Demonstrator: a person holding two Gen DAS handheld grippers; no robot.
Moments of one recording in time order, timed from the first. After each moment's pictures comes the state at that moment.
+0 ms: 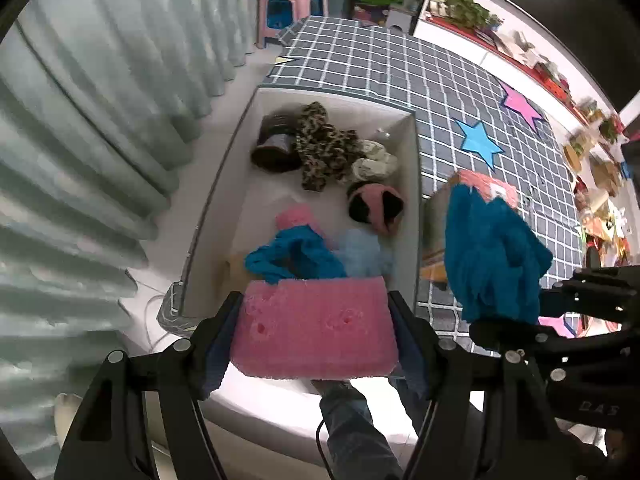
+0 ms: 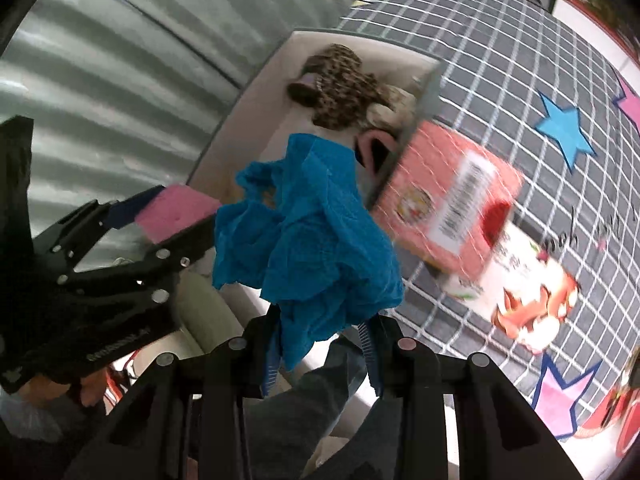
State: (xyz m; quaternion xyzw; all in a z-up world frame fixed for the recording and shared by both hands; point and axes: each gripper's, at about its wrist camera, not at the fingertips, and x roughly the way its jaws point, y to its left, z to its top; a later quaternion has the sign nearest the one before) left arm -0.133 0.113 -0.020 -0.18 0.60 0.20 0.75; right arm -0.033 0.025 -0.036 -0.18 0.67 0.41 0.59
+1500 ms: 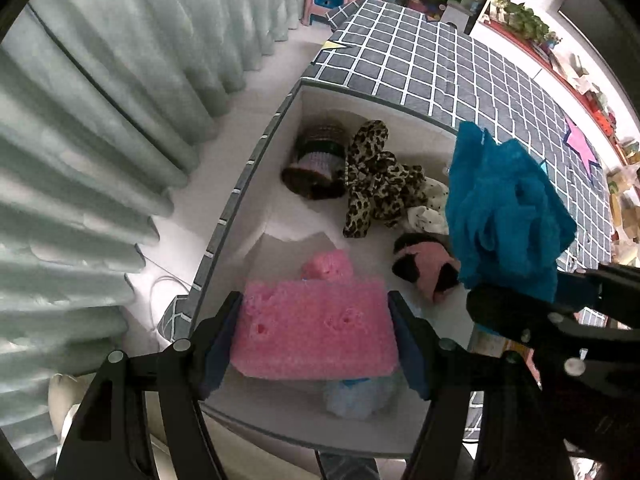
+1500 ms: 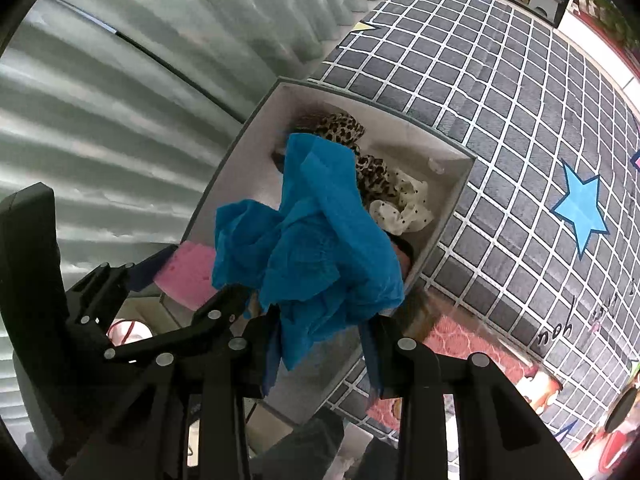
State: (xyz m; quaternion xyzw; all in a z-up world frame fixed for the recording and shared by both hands) left arm -0.070 0.170 -0.068 -0.21 0.62 0.27 0.70; right arm 0.039 0.114 -0.057 -0.19 0.67 0.40 0.59
